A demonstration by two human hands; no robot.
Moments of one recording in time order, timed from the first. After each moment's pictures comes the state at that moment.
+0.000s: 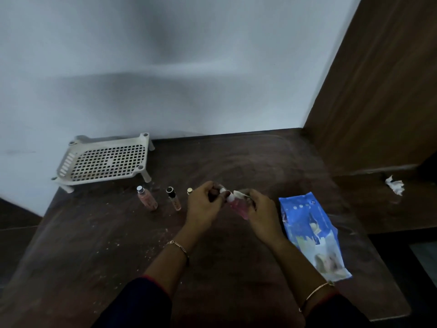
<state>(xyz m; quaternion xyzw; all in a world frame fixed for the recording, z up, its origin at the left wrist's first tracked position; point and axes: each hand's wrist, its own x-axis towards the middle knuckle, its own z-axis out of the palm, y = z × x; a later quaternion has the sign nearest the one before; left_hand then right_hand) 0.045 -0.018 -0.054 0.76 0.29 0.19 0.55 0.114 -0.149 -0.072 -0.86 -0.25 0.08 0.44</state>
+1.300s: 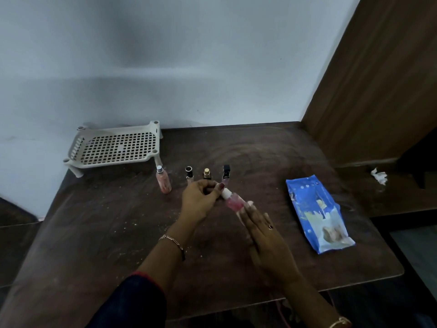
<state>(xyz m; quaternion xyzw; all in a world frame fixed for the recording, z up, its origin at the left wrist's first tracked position) -0.029 0.010 -0.061 0.66 0.29 0.14 0.68 -0.006 -0.187 -0.107 -0.83 -0.48 -0.04 0.28</state>
